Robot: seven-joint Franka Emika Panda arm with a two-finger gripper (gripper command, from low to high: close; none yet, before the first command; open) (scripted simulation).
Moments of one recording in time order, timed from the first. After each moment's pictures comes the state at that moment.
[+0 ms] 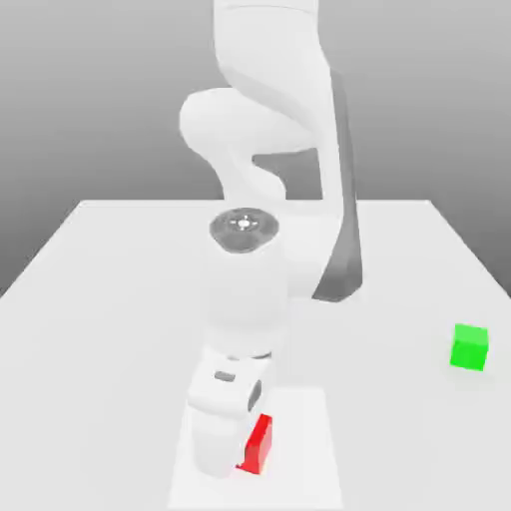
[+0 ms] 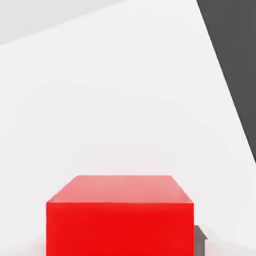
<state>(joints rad) 0.13 0.32 -0.12 -2.61 0.18 2.92 -0.59</state>
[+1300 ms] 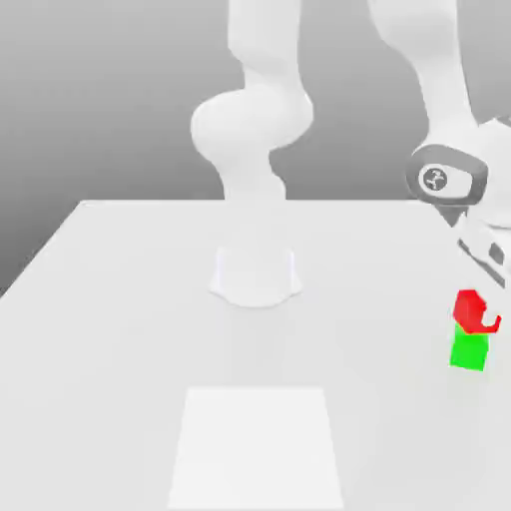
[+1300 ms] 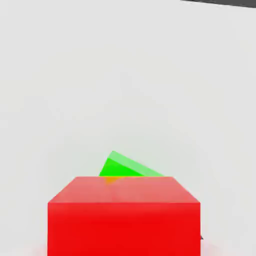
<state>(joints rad) 0.88 0.14 0.12 -2.70 -0.05 2.83 0.16</state>
